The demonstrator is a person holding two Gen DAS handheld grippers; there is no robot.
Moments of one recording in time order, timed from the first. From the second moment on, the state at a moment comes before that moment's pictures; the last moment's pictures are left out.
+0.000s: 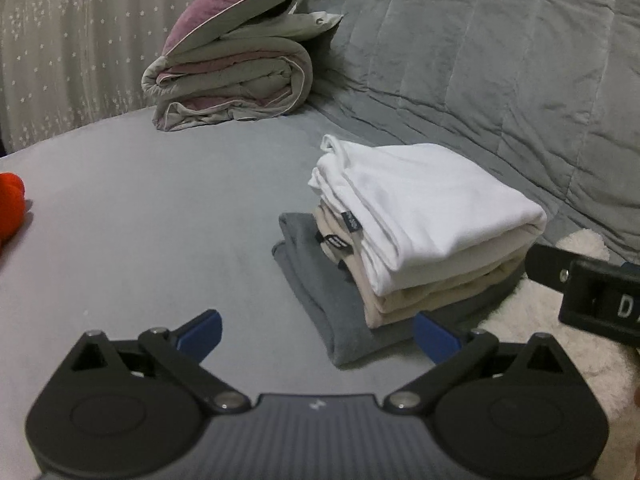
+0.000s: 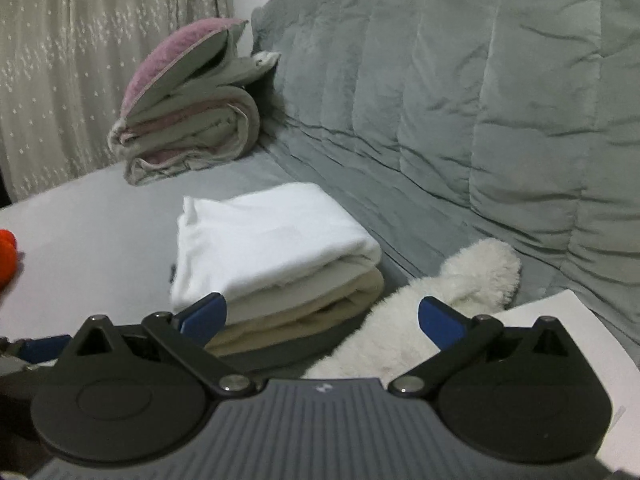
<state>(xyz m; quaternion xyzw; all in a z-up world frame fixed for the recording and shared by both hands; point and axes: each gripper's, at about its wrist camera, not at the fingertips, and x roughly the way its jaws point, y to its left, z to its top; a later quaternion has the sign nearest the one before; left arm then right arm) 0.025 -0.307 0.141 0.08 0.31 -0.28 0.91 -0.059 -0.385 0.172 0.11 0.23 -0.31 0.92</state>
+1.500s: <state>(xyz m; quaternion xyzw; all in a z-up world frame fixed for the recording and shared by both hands) 0.016 -0.308 0.136 0.10 0.30 -0.26 0.91 -0.055 -0.384 0.164 0.08 0.27 -0.33 0.90</state>
